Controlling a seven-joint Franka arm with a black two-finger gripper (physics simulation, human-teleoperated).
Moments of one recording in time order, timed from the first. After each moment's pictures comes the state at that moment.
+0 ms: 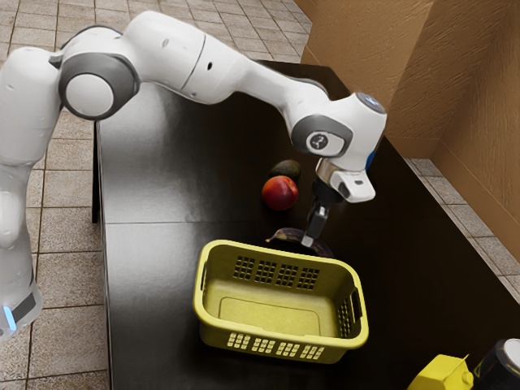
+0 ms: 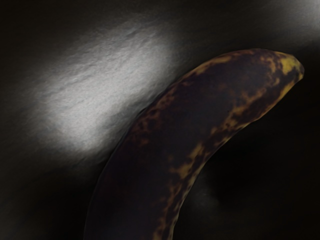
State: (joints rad) arm 0.04 0.33 -0.20 -1.59 0.03 1.83 0.36
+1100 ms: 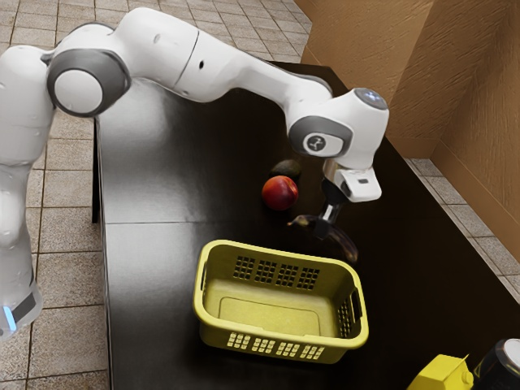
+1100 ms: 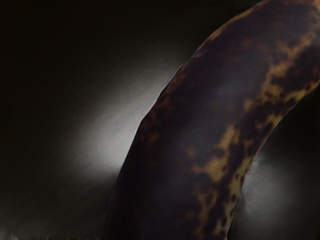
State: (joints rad) arm 0.03 0.30 -0.24 -1.62 0.10 1.94 0.45
